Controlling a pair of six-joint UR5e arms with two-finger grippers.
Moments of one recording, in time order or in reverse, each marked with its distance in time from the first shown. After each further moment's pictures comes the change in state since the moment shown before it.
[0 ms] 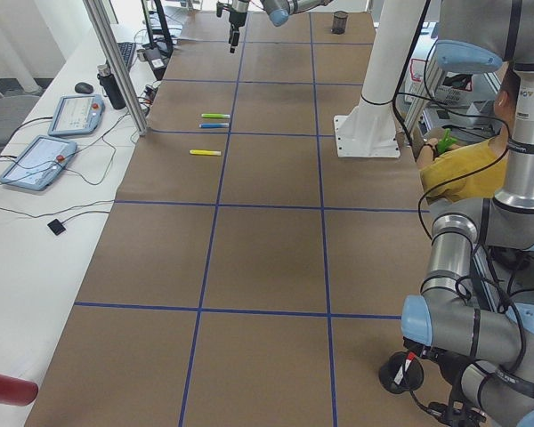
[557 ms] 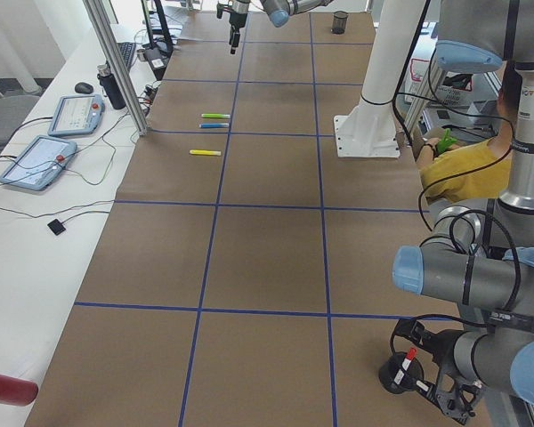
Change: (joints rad) left arm 0.105 -0.001 -0.194 -0.179 -0.003 0.068; right arm -0.006 0.000 -0.004 0.000 0.000 0.000
